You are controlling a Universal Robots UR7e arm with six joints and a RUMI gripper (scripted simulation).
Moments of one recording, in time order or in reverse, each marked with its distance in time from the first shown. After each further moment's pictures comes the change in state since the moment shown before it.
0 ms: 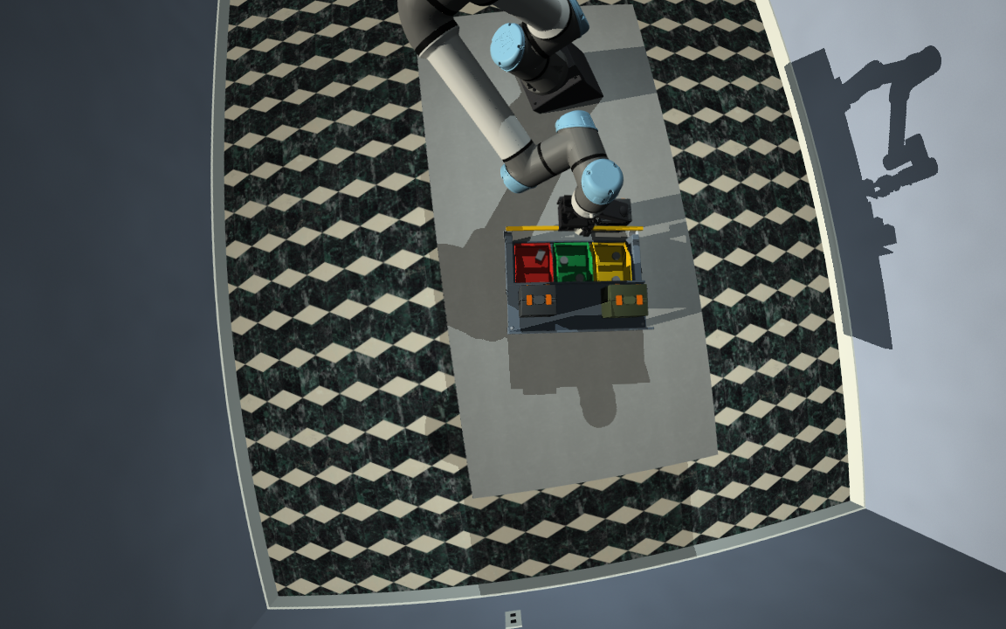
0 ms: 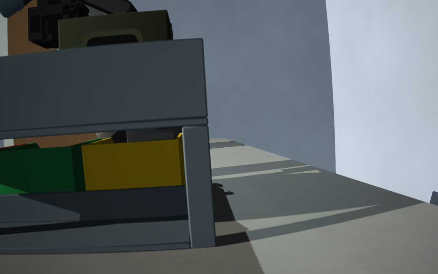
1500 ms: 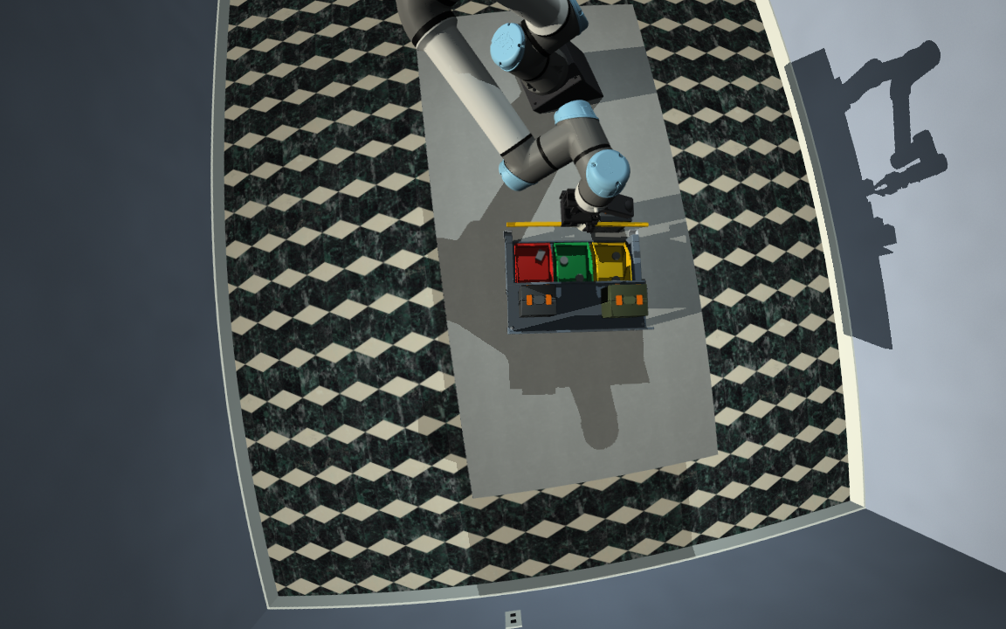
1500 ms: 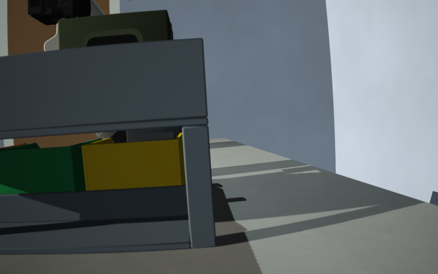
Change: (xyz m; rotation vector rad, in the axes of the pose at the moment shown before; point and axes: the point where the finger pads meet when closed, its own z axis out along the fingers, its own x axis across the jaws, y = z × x) arm 0.000 0.000 -0.041 0.000 0.000 0.000
